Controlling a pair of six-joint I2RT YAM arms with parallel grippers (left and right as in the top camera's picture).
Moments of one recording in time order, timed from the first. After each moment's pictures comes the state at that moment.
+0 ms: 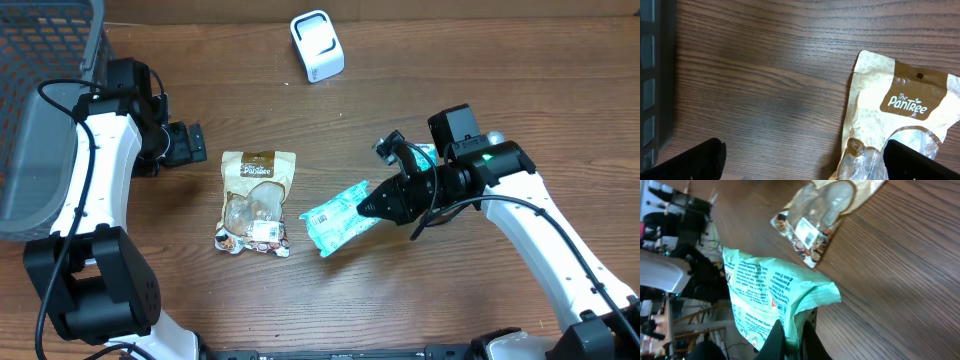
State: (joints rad) left arm 0.15 1.80 1.48 -1.07 0.03 -0.10; right arm 0.29 1.48 1.13 -0.96 -0.88 -0.21
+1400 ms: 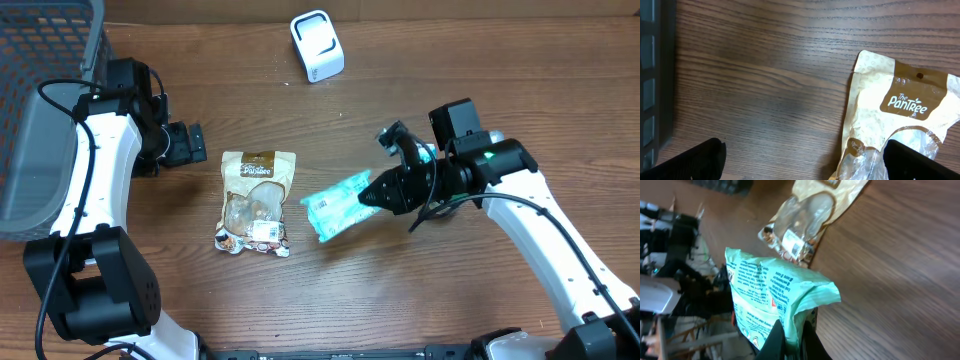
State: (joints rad) left arm 0.15 1.80 1.48 -1.07 0.03 -0.10; right arm 0.29 1.48 1.17 -0.91 -0.79 -0.06
